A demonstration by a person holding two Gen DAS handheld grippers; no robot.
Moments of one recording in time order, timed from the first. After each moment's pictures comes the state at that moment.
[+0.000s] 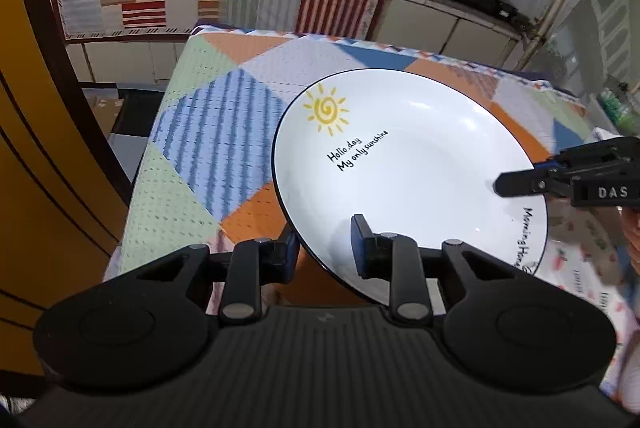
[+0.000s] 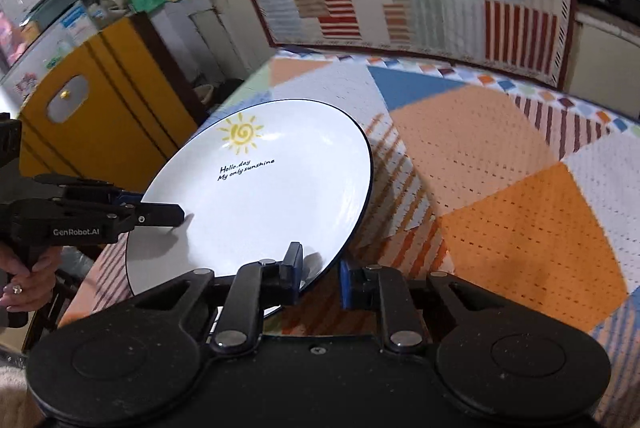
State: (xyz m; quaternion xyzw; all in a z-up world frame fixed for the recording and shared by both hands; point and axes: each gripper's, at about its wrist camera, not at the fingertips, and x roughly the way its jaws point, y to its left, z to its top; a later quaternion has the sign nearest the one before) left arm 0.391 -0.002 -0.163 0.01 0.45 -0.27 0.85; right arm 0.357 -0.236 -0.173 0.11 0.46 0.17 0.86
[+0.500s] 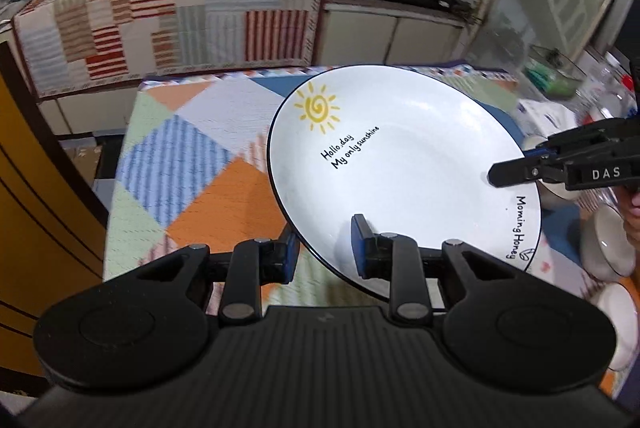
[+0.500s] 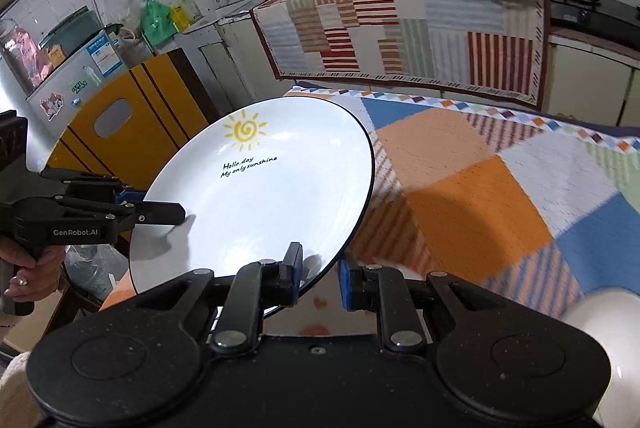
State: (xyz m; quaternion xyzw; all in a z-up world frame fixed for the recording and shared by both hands) left arm 0.312 -0.040 -0.092 0.07 0.41 -0.33 0.85; right arm 0.260 -0.271 -0.108 0.13 0.42 0.15 0.88
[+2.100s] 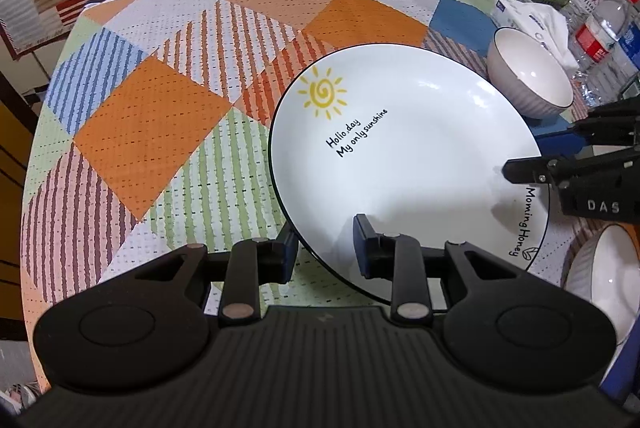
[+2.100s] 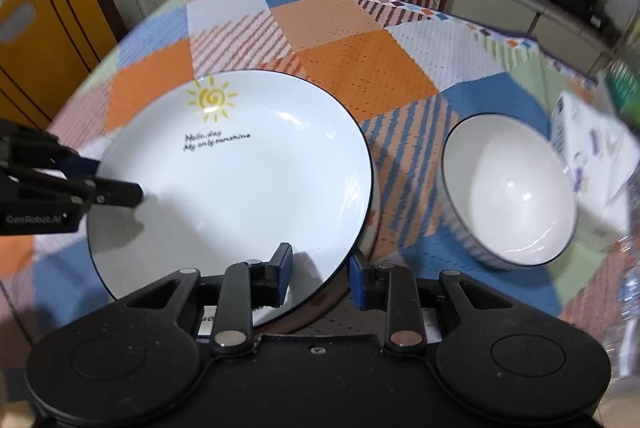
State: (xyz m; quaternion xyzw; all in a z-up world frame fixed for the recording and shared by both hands) left arm 0.259 -0.108 -0.151 0.12 0.50 -0.32 0.79; right arm 0.193 -0.258 -0.144 0.02 0.54 0.00 0.84
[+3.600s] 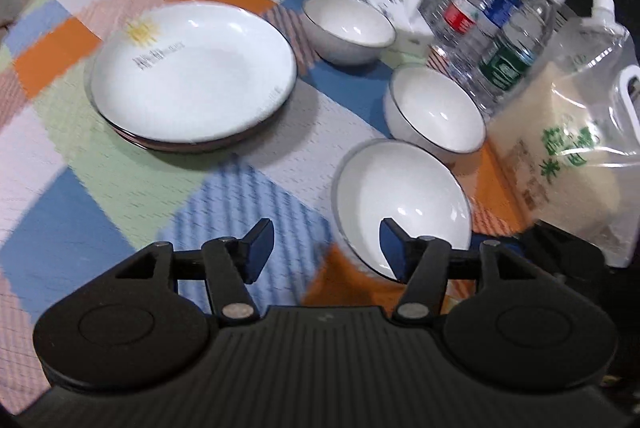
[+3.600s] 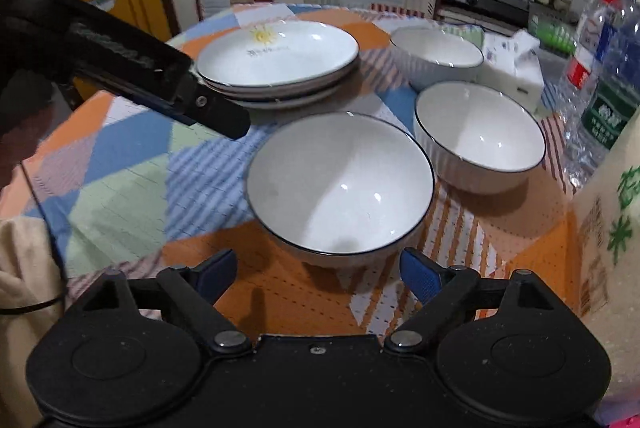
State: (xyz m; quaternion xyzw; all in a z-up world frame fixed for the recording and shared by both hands) left arm 0.063 -0.161 -0.126 0.03 0.49 -0.37 0.79; right arm -0.050 -0.260 -0.157 0.03 0.44 0.01 0.90
